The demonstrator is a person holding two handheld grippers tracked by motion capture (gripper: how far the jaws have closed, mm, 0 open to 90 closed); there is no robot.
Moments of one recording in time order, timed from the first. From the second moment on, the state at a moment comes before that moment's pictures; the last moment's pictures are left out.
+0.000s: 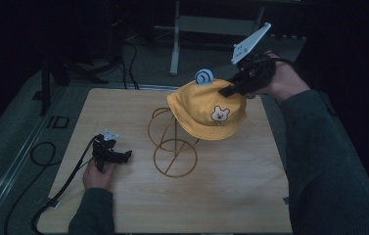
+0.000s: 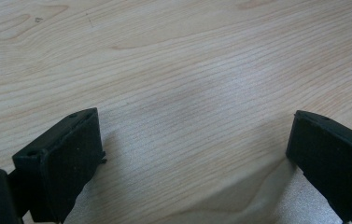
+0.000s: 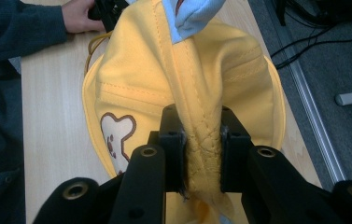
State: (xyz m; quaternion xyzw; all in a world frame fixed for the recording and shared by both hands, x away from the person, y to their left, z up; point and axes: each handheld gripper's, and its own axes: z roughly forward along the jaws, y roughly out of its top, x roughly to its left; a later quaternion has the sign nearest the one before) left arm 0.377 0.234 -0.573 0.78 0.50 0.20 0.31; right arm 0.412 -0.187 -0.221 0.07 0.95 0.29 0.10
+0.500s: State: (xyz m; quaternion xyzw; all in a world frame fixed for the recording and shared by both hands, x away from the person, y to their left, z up) left arm 0.377 0.234 -0.573 0.78 0.50 0.20 0.31; right arm 0.413 -0.176 -0.220 0.07 0.95 0.29 0.10
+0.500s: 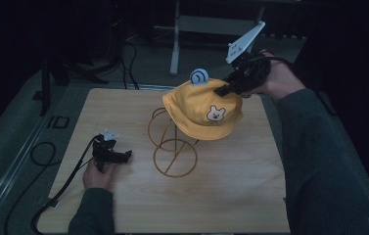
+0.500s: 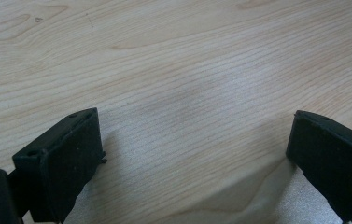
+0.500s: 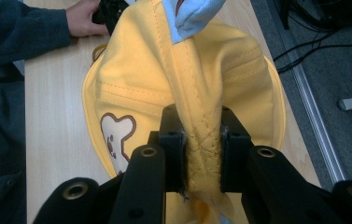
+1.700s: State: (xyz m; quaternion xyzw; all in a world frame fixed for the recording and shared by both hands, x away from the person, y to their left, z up) left arm 0.377 0.234 -0.573 0.78 0.50 0.20 0.31; right arm 0.413 -0.142 -0.219 0.04 0.95 0.29 0.09
